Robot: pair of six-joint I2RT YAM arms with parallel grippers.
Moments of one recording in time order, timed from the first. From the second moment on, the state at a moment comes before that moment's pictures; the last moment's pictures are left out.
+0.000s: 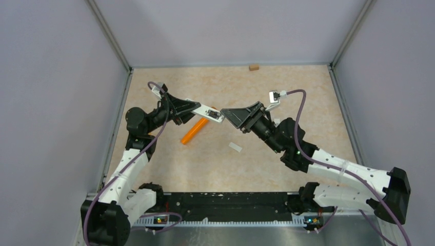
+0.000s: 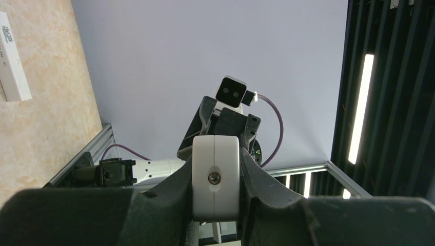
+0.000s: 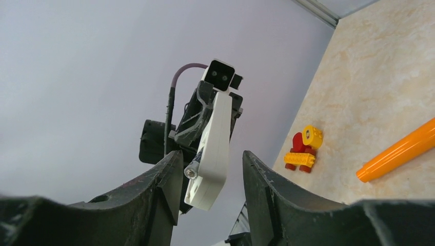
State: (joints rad) left arm -0.15 0.96 0.65 0.60 0.89 -1.80; right arm 1.02 1.00 0.79 0.42 0.24 1.03
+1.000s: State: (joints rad) left arm -0.14 0.96 0.65 0.60 0.88 -1.80; right arm 1.02 1.05 0.79 0.44 0.18 1.03
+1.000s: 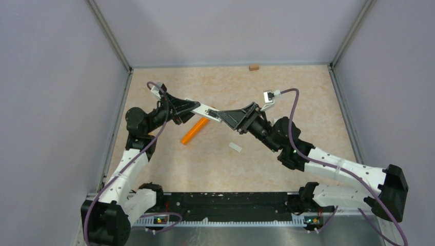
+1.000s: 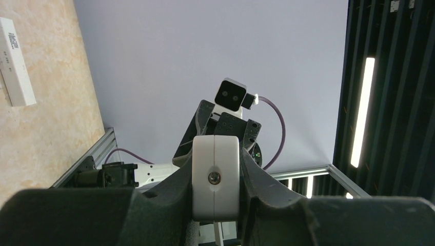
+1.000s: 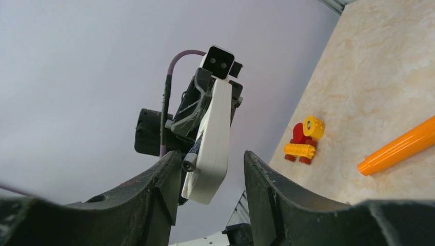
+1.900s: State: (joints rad) left arm -0.14 0.96 0.65 0.58 0.91 -1.69; right arm 1.01 1.06 0.82 0.41 0.16 1.05
